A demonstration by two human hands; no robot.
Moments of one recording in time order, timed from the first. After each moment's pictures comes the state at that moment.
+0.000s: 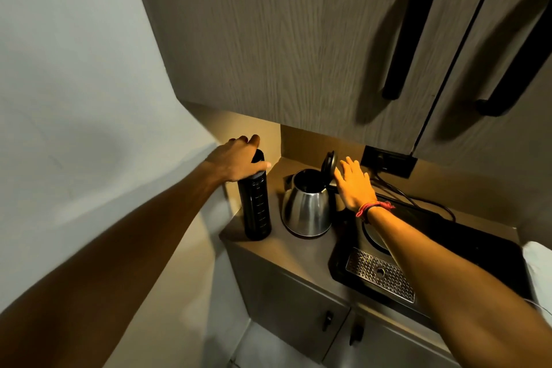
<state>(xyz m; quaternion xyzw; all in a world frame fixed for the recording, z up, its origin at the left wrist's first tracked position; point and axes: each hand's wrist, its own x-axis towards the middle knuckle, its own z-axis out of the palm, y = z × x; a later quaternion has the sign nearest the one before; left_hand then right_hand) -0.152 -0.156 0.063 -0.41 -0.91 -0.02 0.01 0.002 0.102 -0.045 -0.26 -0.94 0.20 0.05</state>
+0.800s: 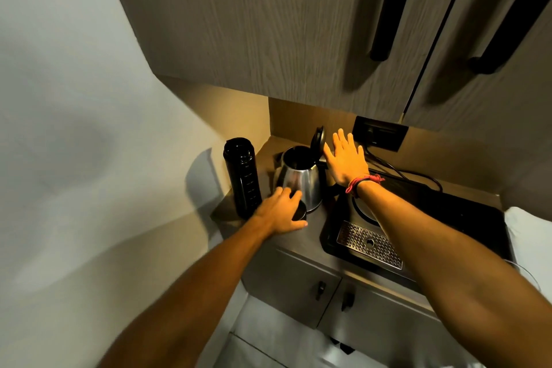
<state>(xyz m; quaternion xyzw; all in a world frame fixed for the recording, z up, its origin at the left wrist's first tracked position) -0.042 -0.105 -0.092 -0.50 -0.86 0.01 -0.09 0.002 0.108 -0.052 -0.28 -0.94 0.18 0.05</state>
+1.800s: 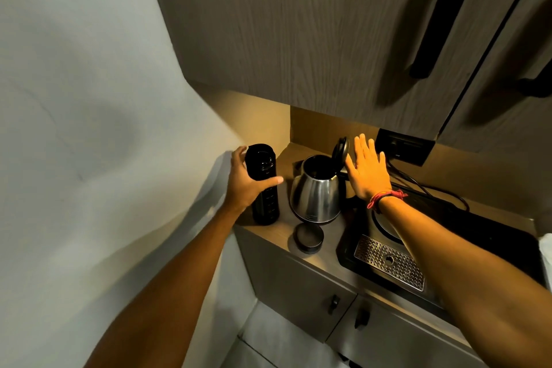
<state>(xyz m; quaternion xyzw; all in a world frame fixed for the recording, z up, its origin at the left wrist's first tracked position) -0.122 -0.173 -0.056 -0.20 -0.81 -0.56 -0.02 -0.003 0.110 -0.055 -0.24 -0.95 0.16 0.10</state>
